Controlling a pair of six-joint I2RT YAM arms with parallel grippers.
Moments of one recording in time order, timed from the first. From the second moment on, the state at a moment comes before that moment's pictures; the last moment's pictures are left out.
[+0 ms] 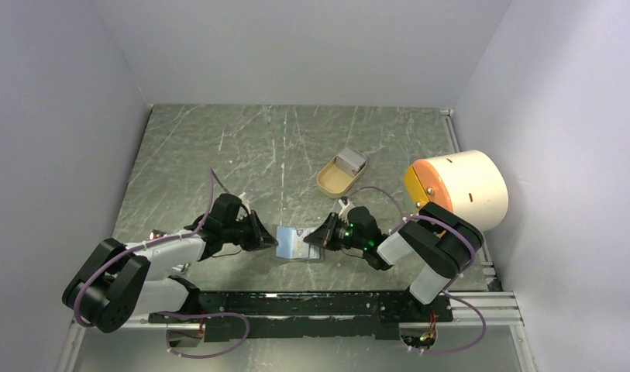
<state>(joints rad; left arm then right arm) -0.52 1.24 0.34 0.13 0.42 -0.92 0.74 1.66 0.26 0.95 -0.33 1.09</state>
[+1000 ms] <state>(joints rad) -0.51 1.26 0.32 0.15 0.44 -0.93 0.77 1.68 0.27 0.95 -0.29 1.12</state>
